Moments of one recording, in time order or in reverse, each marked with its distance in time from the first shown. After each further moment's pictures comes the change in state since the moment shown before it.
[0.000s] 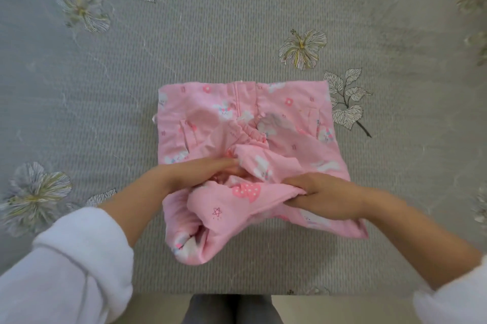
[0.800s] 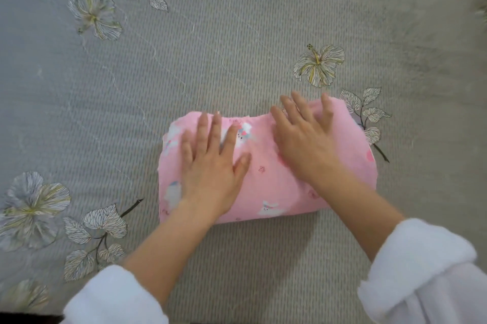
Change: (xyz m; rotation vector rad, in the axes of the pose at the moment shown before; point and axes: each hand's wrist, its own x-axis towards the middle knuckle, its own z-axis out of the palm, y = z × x) left_hand 0.011 0.025 0.021 0.906 1.087 0.011; right_hand 0.105 -0.017 -0.046 -0.815 0.857 0.089
